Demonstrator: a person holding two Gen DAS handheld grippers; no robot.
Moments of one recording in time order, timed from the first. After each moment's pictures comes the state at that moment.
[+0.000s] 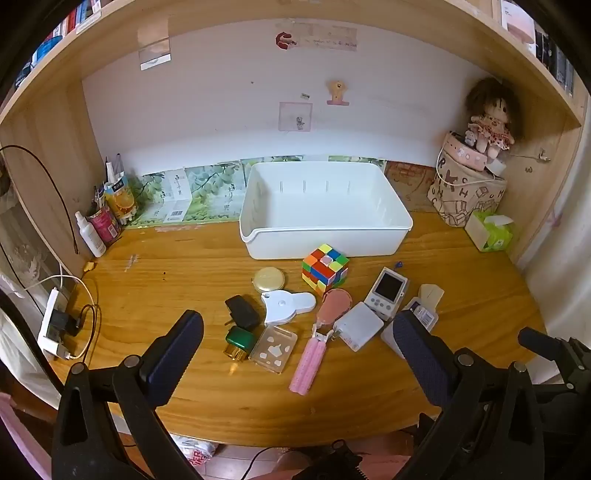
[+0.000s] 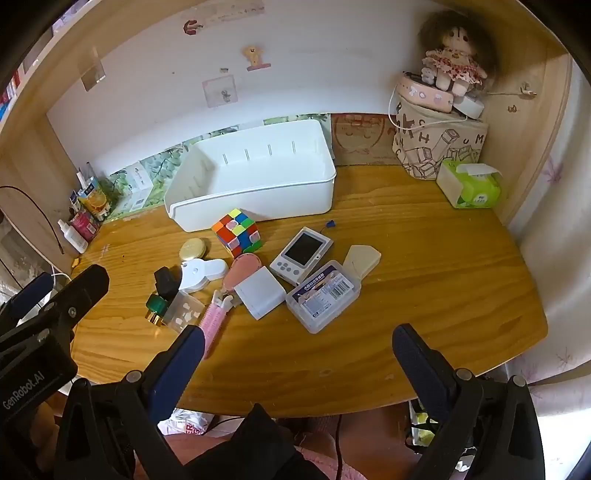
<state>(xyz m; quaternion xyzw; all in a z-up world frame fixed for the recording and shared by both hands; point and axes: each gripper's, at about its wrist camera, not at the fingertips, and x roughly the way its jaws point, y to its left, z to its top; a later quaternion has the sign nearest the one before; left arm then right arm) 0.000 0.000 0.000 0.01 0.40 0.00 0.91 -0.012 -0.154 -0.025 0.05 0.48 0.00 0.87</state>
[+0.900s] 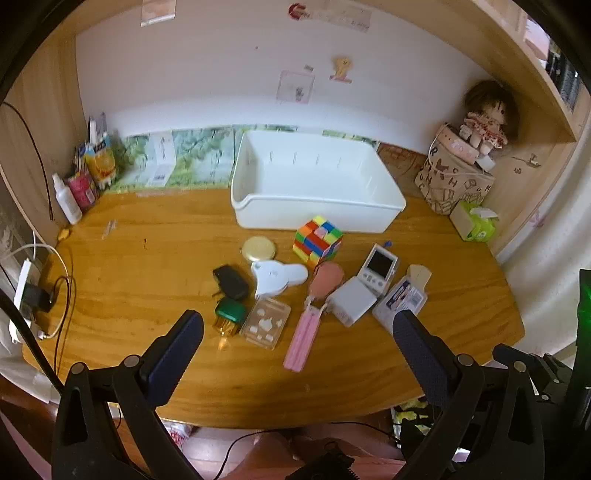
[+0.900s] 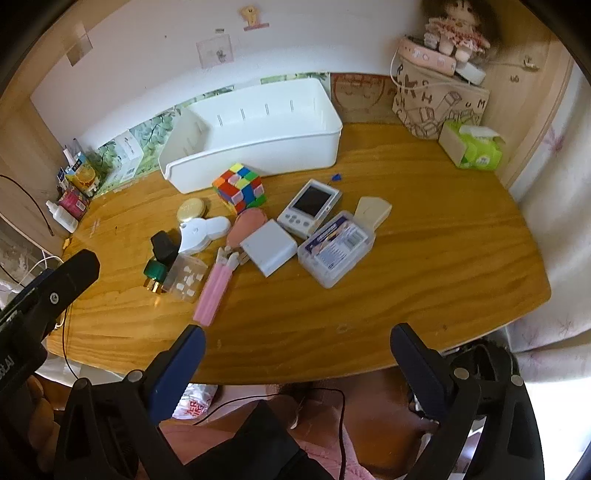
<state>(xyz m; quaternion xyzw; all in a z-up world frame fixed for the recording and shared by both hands) 0.000 0.038 -0.024 -0.06 0.44 -0.06 0.89 -0.022 -0.122 -0.049 0.05 0.54 -0.02 0.84</state>
